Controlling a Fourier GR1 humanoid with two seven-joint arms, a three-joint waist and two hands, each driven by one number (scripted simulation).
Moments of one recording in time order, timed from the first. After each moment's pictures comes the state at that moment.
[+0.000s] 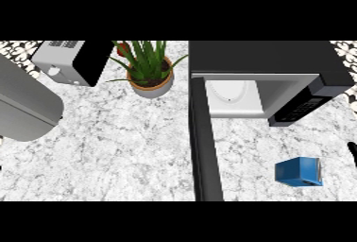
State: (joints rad) left arm 0.56 0.04 0.12 -2.40 0.20 -0.18 -0.02; right arm 0.39 -0.04 -0.15 -2.28 -0.09 0.19 0.05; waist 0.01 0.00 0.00
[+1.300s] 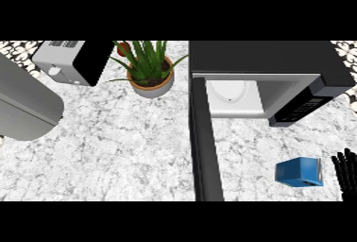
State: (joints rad) left arm 0.62 0.01 0.23 -2.39 0.27 -0.30 -0.05; right arm 0.30 -0.10 -0.36 -1.51 0.00 0.26 -0.48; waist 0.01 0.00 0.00
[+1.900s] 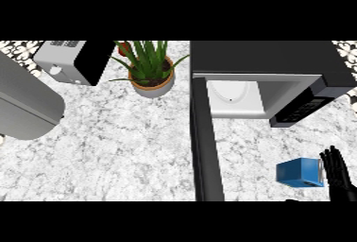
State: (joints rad) left arm 0.68 0.01 0.27 -2.38 0.30 -0.35 -0.07; right arm 0.16 -0.14 -0.38 -1.17 0.07 0.21 -0.69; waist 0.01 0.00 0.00
